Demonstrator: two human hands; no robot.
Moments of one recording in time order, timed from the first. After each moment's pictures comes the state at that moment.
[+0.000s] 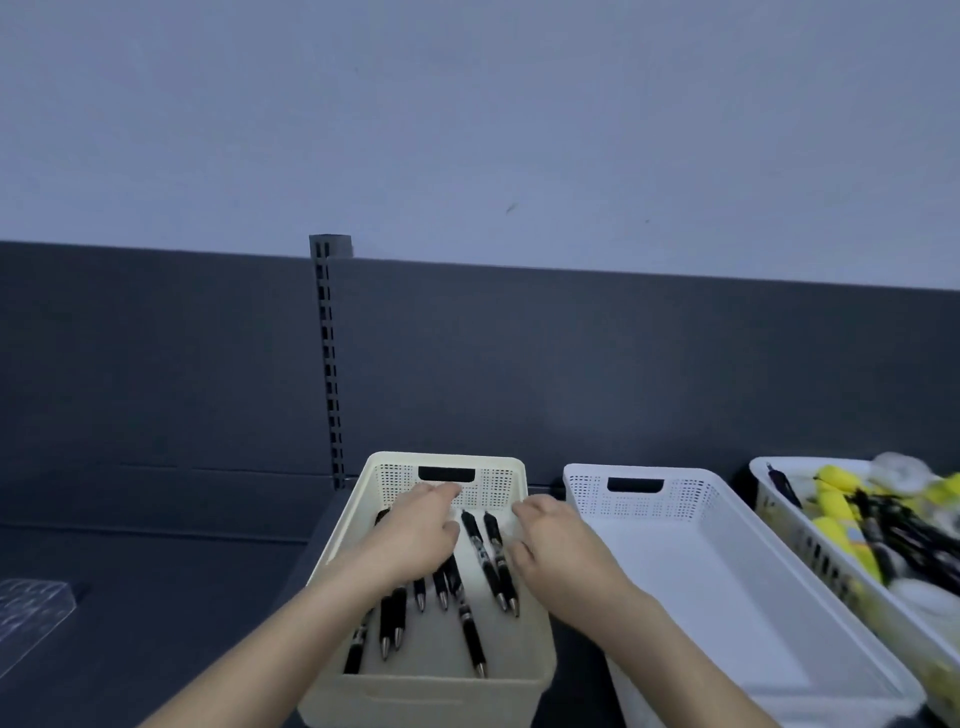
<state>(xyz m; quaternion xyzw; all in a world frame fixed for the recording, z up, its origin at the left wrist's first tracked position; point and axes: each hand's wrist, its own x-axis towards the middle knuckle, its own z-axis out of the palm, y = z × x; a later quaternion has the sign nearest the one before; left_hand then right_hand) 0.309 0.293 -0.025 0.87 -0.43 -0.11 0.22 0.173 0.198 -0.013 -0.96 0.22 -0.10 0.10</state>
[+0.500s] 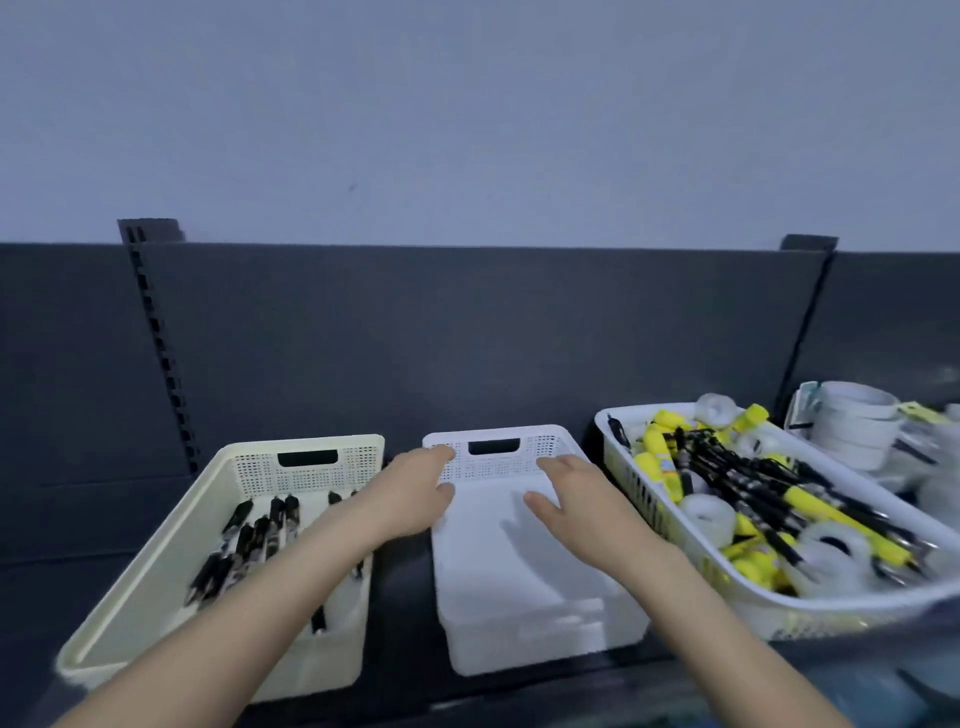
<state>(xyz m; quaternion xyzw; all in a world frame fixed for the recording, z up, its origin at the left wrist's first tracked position) 0.210 0.213 0.007 0.83 -0.52 -0.09 0.17 0.050 0.115 -0.001 -0.93 0.32 -0.13 0.12</state>
